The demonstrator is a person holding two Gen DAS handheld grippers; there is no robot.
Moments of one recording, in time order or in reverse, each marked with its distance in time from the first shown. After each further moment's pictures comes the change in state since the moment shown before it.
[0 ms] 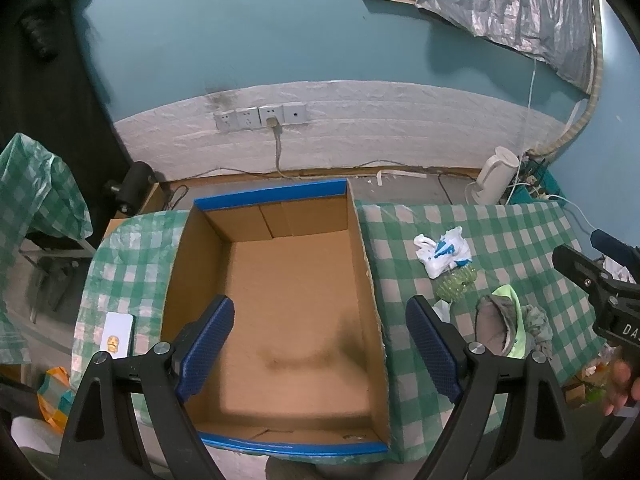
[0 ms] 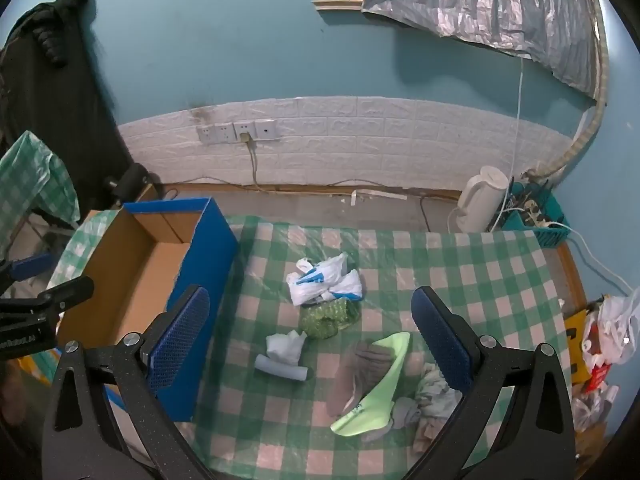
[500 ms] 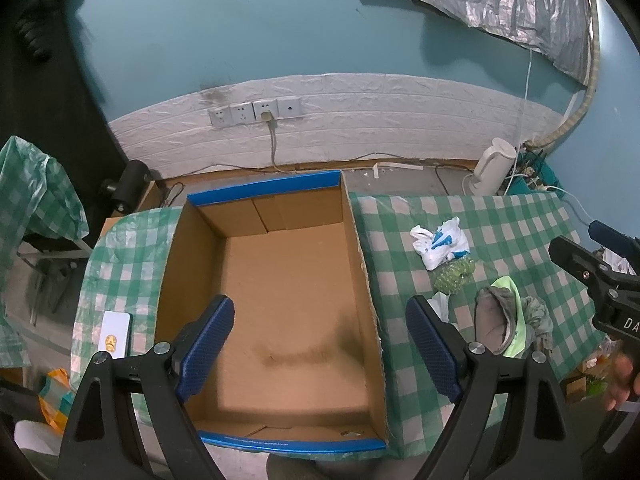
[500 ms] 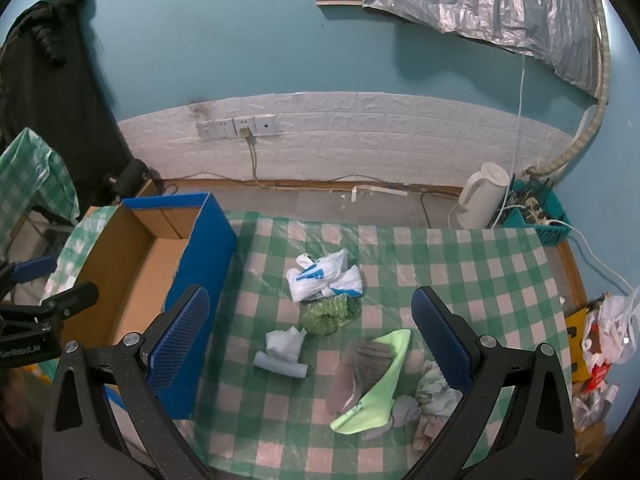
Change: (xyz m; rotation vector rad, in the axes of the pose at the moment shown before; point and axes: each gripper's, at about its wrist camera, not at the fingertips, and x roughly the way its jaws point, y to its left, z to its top) left arm 0.005 -0.008 -0.004 0.022 0.024 -0.006; right arm 0.003 -0.001 -0.003 -0.001 0.009 0.002
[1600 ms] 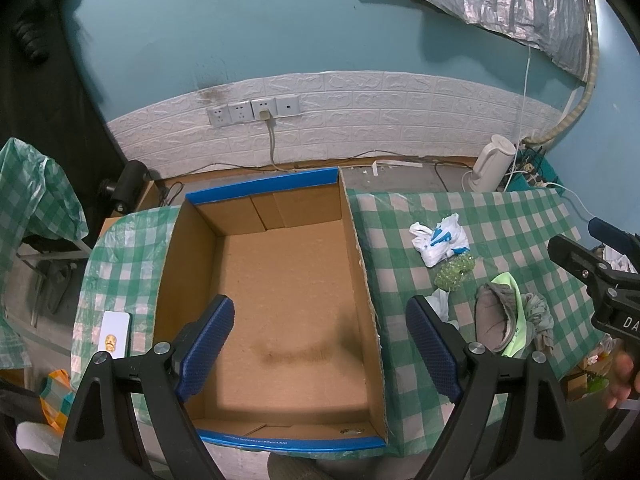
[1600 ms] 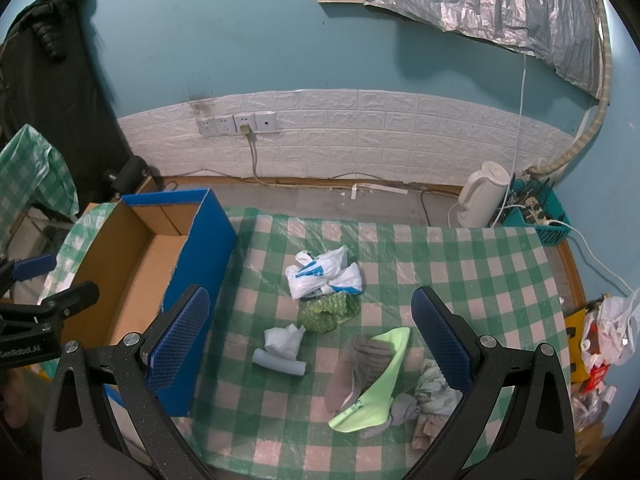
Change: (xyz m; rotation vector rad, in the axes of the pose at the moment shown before) left arm 0.001 -0.001 -0.002 0.003 0.002 0.001; right arm 0.001 -0.001 0.000 0.000 0.010 -0.001
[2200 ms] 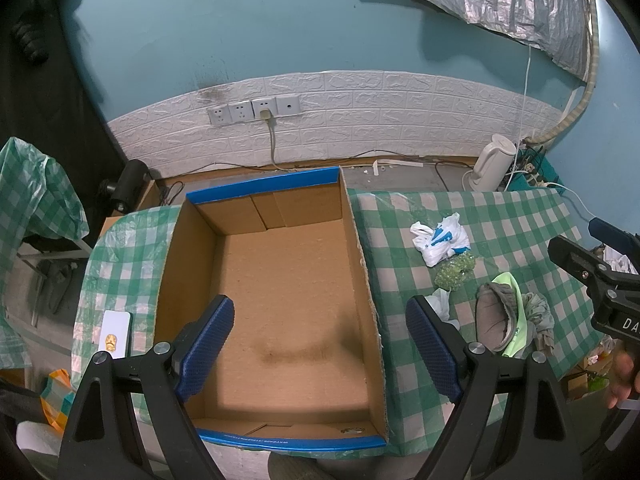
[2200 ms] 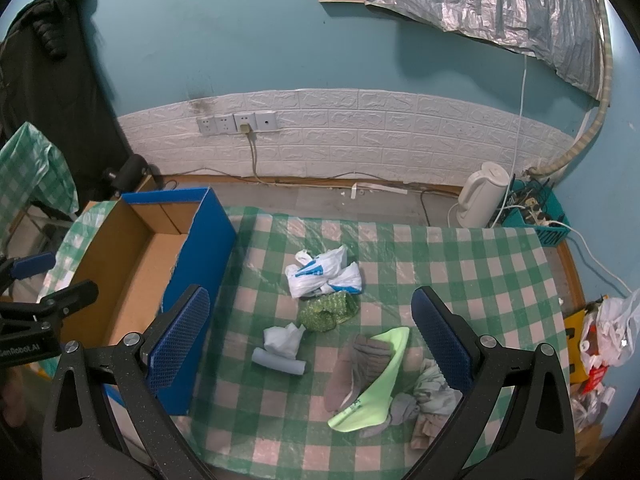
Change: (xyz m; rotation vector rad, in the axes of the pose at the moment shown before) left arm 0.000 0.000 0.000 0.000 0.001 0.001; right arm 0.000 0.000 0.000 -0.001 0.004 -0.001
